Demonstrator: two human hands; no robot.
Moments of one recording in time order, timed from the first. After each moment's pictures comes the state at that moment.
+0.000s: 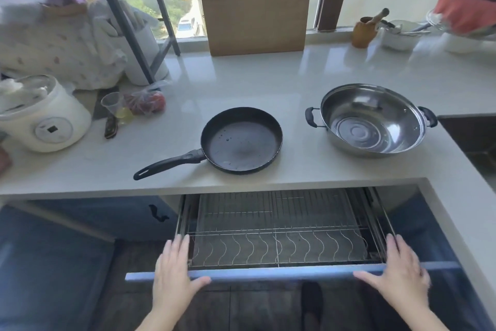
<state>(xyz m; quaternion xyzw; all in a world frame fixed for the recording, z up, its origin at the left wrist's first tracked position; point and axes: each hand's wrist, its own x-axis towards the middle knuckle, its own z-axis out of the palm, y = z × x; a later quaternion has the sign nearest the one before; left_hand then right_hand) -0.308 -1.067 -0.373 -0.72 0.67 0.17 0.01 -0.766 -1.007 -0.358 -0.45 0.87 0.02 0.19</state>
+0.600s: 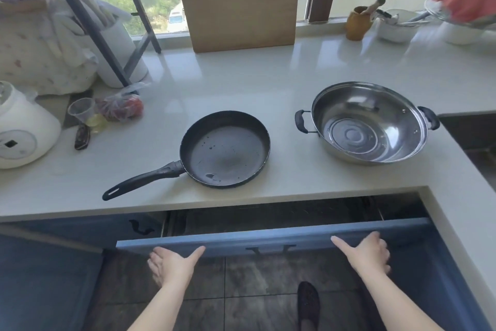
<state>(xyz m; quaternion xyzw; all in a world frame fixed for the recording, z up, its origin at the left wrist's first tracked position) -0.366 -1.152 -0.388 -0.89 0.33 0.31 -0.10 -0.757 -1.108 -0.391 -0.24 0.93 -0.09 0.28</state>
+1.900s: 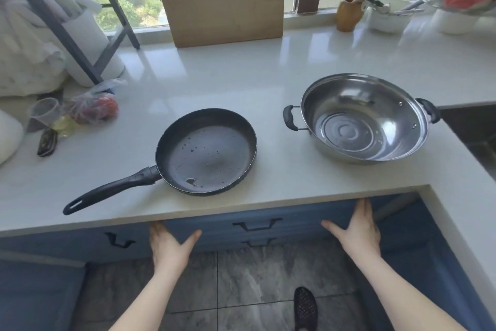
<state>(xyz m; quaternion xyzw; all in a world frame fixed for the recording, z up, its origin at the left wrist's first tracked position) -0.389 -1.205 -0.415 -0.81 0.47 0.30 -0.17 -0.784 -1.152 -0.421 -0.42 0.87 -0.16 0.20</state>
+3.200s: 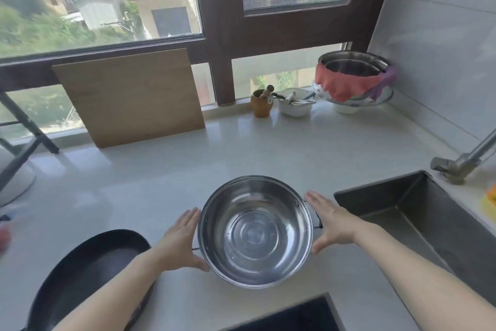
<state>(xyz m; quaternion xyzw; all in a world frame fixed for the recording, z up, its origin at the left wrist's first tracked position) -0.661 -1.407 -0.246 -0.47 0.84 0.25 0.10 -1.046 -1.298 -0.238 -0.66 0.70 0.01 0.27</state>
